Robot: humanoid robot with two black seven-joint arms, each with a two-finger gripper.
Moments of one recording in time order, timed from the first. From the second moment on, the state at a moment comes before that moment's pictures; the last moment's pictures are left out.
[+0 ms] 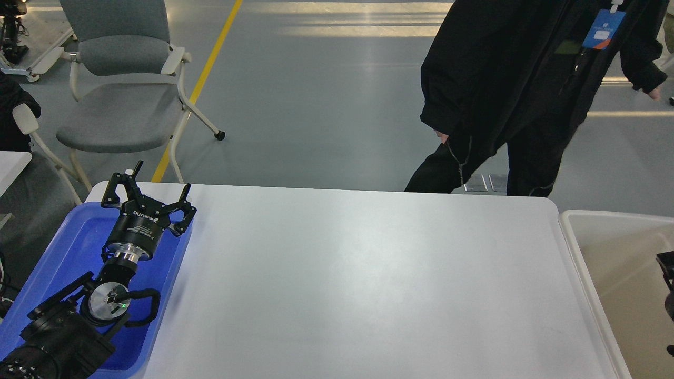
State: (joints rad) left arm -0.50 0.34 -0.88 -0.55 -0.07 -0.64 -0.50; right arm 0.58 -0.42 0.02 -0.01 -0.14 -0.03 0.30
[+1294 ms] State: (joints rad) left arm -0.50 0.34 -0.88 -0.55 -0.07 -0.64 -0.50; right arm 0.39 -0.38 0.99 0.97 -0.26 -0.10 0.53
